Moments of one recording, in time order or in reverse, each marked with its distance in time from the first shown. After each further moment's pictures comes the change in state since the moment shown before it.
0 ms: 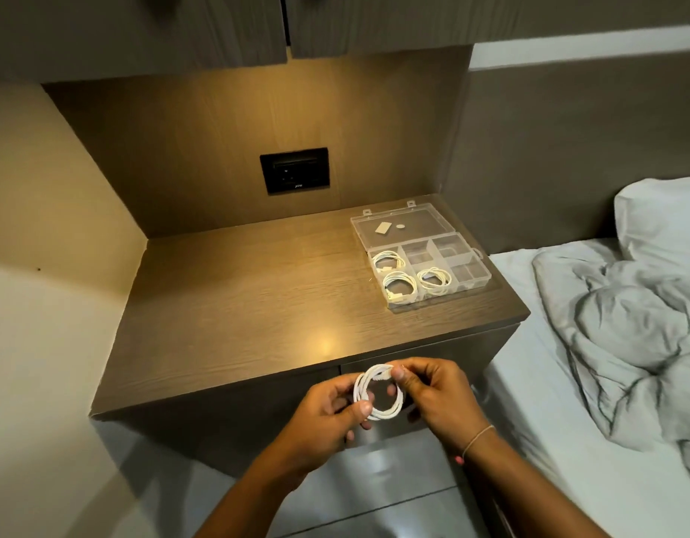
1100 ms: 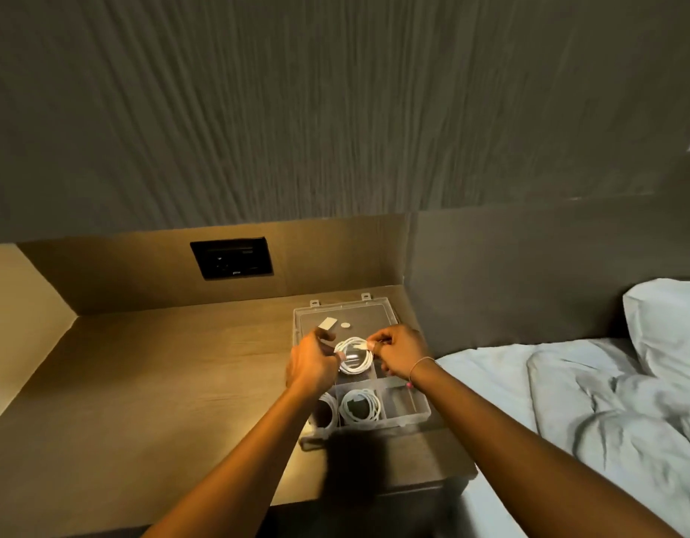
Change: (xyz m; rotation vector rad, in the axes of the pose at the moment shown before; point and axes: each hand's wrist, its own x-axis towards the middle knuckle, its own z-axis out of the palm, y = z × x) left_hand 0.321 0.083 0.043 0.409 0.688 -0.166; right_hand 0.315 0.001 -0.147 -0.369 -0.105 -0.008
